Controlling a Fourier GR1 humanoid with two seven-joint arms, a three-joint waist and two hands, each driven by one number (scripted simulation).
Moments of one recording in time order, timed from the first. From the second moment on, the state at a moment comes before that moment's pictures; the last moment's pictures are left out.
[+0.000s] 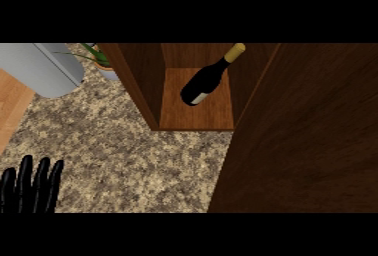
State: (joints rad) left arm 0.36 0.66 -0.53 -2.15 0.69 0.53 -0.65; right arm 0.12 -0.04 0.45 -2.42 -0.25 0.32 0.70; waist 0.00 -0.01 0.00
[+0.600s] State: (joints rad) left arm 0.49 0.77 -0.27 -2.14 0.84 0.33 -0.64; right arm 0.10 -0.01 0.75 -2.43 -0.09 0.12 0.74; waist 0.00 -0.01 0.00
